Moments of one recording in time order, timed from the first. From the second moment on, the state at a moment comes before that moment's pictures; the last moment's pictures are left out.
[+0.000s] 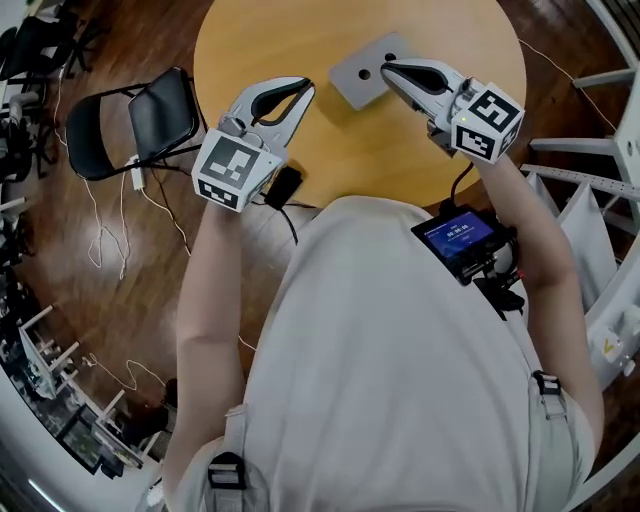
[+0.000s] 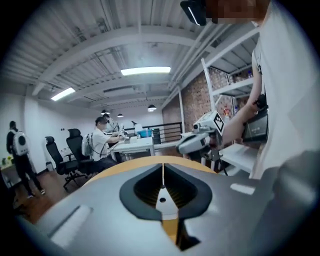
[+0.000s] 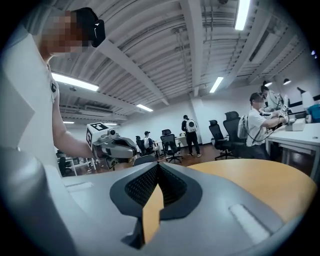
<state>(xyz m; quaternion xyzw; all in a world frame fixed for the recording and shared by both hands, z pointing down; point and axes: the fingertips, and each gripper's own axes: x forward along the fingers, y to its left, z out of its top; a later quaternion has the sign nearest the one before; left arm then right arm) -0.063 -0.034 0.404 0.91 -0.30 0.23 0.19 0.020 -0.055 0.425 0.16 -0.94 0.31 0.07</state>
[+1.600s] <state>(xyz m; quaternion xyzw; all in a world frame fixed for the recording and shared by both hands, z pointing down) -0.033 -0.052 0.416 0.89 -0.34 0.13 0.26 0.026 -0.055 0.417 0.17 -0.94 0.27 0.08</state>
